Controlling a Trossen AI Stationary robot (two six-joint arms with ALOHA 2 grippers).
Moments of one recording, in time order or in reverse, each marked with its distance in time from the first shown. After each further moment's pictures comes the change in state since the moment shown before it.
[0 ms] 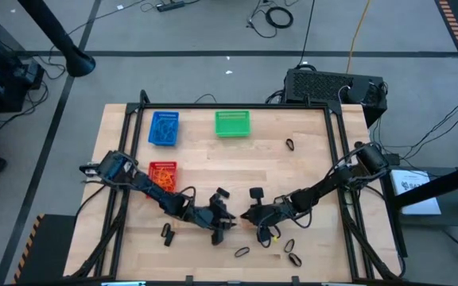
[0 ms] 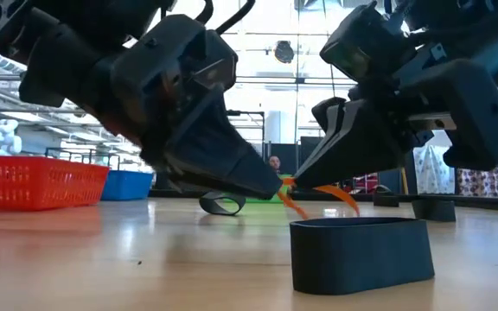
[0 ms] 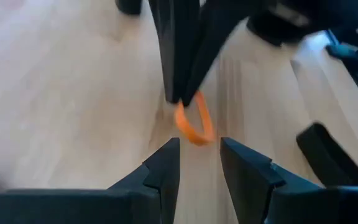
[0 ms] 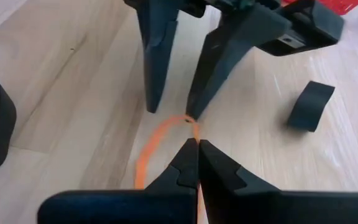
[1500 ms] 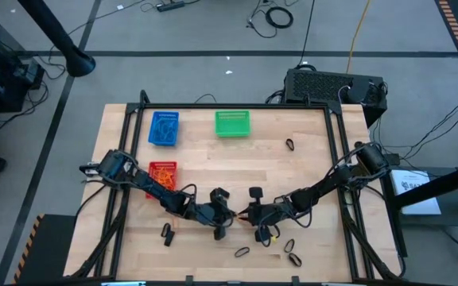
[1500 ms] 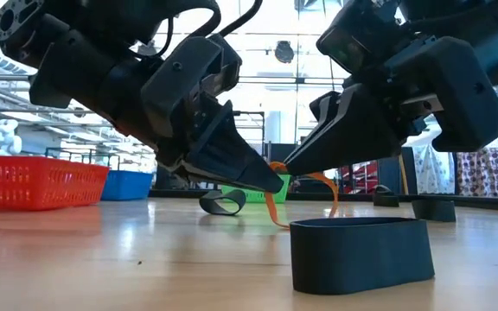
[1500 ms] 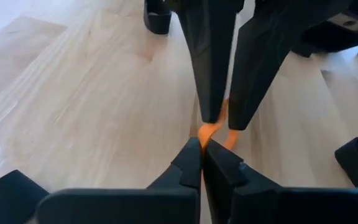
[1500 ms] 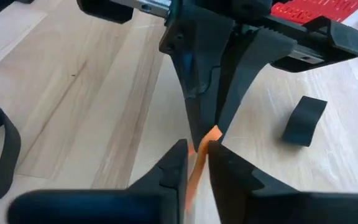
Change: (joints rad) left arm 0.026 0.000 -0.001 0.002 -0.067 0.063; right arm -0.004 -0.002 0.001 0.052 0.004 0.030
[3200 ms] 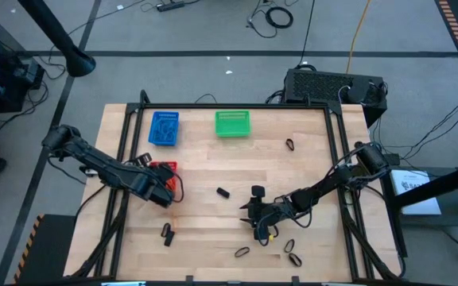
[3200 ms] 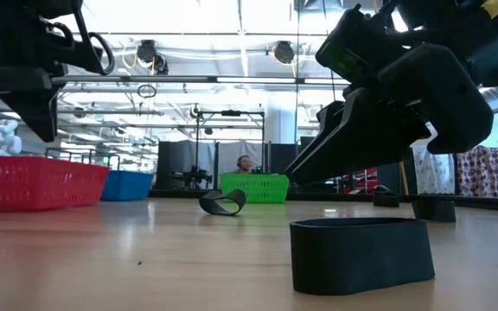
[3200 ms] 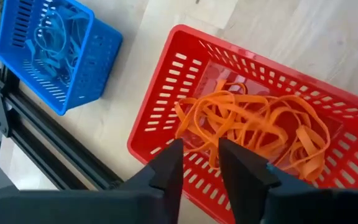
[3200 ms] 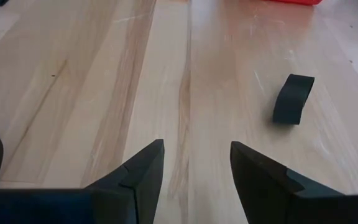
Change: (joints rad) left arm -0.015 -0.666 0.000 -1.881 -0.097 -0.465; right arm 0.000 0.001 0.000 -0.039 0.041 0.106
